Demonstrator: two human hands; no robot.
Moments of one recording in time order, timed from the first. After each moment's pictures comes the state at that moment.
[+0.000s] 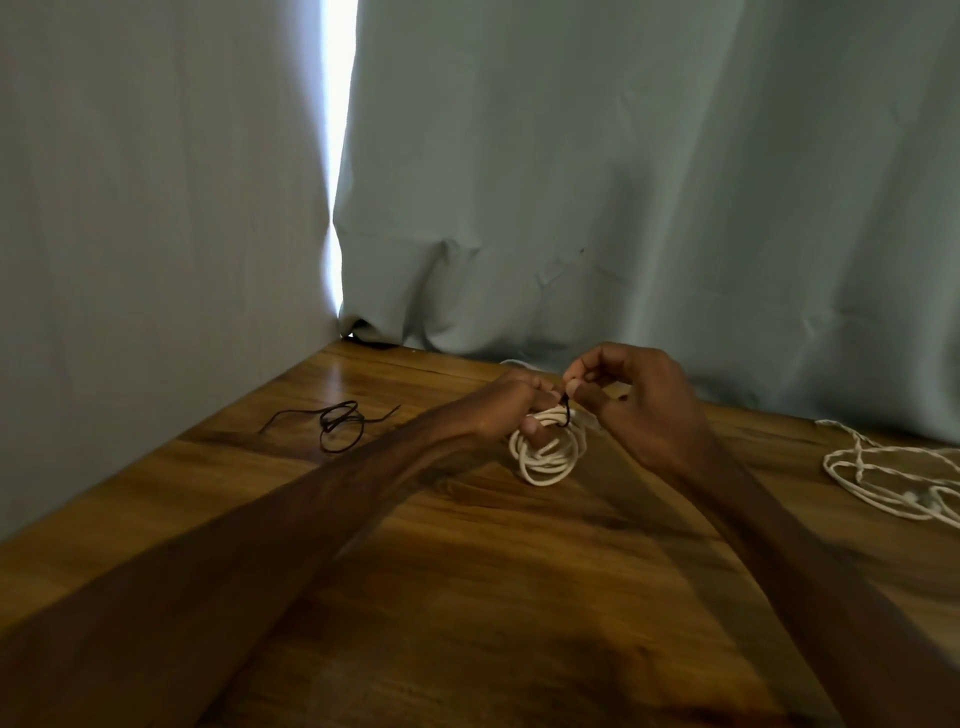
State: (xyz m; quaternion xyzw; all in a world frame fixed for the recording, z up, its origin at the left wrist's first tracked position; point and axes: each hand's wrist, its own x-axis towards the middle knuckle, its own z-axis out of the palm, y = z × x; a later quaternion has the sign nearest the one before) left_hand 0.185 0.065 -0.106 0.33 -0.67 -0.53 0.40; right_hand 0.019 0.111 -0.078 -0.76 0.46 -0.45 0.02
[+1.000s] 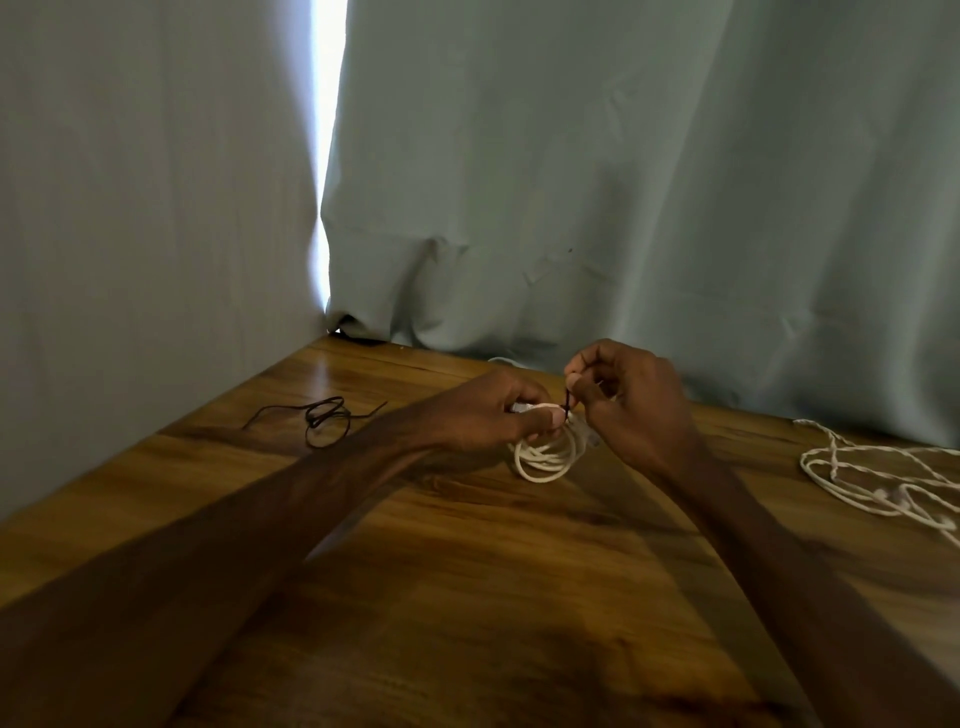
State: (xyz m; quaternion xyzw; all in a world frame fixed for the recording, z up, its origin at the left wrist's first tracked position) left_hand 0.205 0.066 -0.107 0.30 -0.86 -0.28 0.31; right_hand 0.012 0.106 -0.083 -0.75 0.49 -0.44 -0.03
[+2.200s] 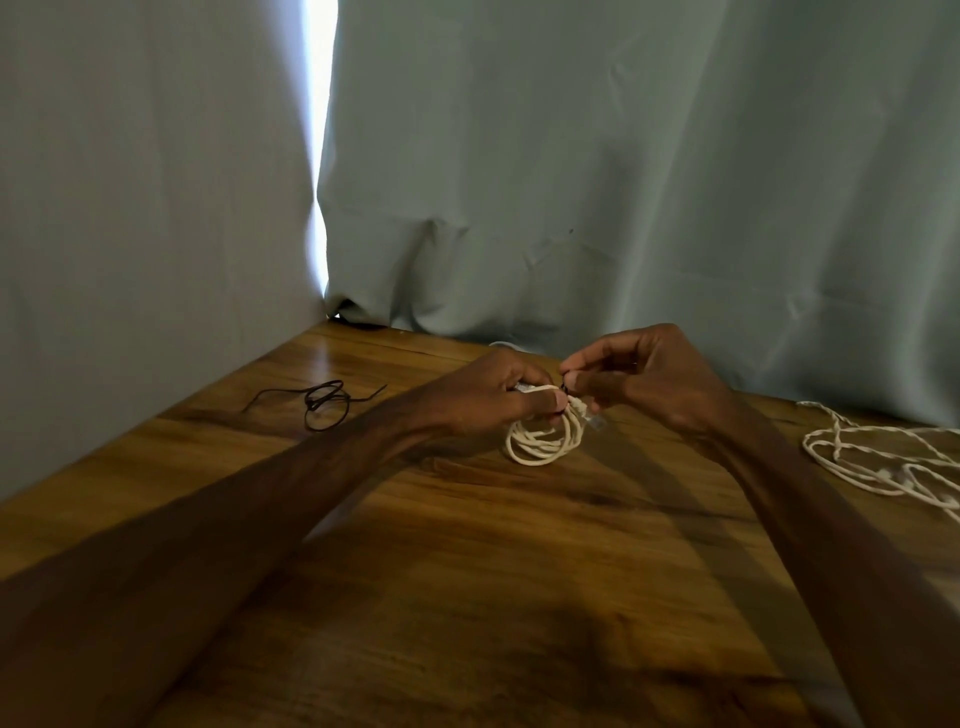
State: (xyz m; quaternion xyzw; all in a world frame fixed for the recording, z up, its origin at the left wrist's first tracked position) left_hand 0.201 0.070 -0.110 0.30 -0.83 -0.32 0.34; right_hand -0.012 0.111 -0.066 -0.76 0.44 -0.41 0.25
